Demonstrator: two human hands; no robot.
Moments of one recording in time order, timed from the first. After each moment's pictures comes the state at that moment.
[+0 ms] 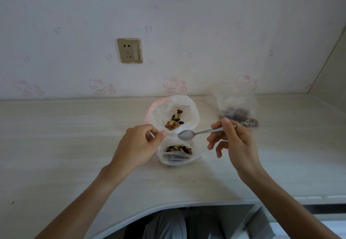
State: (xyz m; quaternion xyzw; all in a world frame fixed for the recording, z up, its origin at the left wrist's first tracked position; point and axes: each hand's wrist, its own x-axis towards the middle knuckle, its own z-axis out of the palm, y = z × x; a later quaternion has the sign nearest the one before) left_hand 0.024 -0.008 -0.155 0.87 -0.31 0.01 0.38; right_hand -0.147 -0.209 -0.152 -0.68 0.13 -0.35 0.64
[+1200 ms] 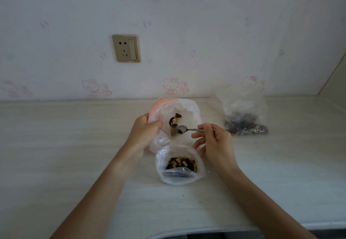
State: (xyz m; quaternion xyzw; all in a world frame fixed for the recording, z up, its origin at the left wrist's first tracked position) left_hand 0.075 -0.066 -0.150 0.76 -0.16 -0.19 0.60; right_hand -0.066 -0.210 -0.179 -0.70 0.26 -0.32 0.59
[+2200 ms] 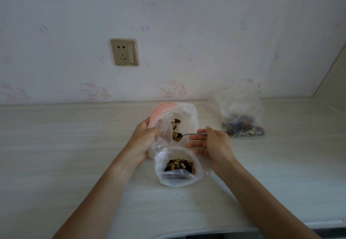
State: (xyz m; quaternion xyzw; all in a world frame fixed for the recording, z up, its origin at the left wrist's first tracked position) left_hand 0.073 -0.068 -0.159 0.69 -0.13 -0.26 0.67; right_hand -0.060 -0.215 -0.165 -0.53 0.33 -0.24 0.74
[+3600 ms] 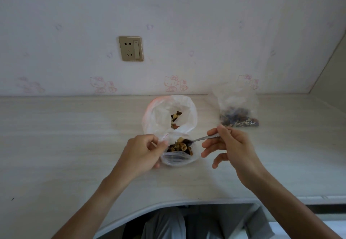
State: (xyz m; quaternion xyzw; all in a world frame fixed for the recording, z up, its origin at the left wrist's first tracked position) left_hand -0.003 -0.001 -0.159 0.86 -0.28 -0.11 0.41; right_hand -0.154 -0.202 -0.145 -0.66 0.20 -0.22 0.69
